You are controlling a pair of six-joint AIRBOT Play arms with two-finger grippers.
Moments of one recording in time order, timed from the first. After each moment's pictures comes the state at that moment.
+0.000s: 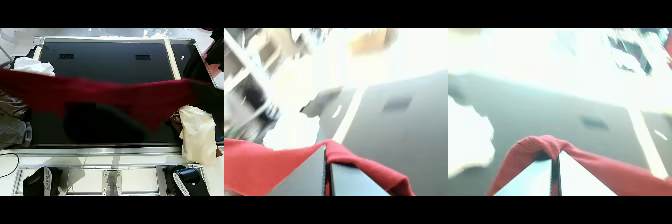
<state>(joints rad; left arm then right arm) 0.59 -0.44 1.23 0.84 -1.04 -1.22 0.14 -0.32 1.13 -1.15 0.88 1.74</state>
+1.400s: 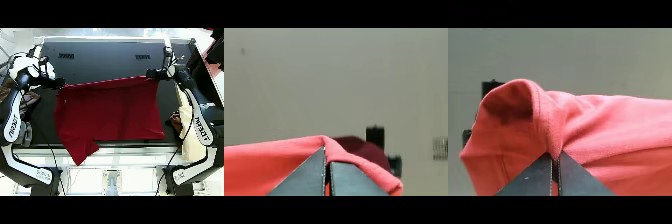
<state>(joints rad) 0.10 -1.68 1.48 1.25 -0.93 -1.35 0.05 -1.69 1.56 -1.48 0.80 1.69</state>
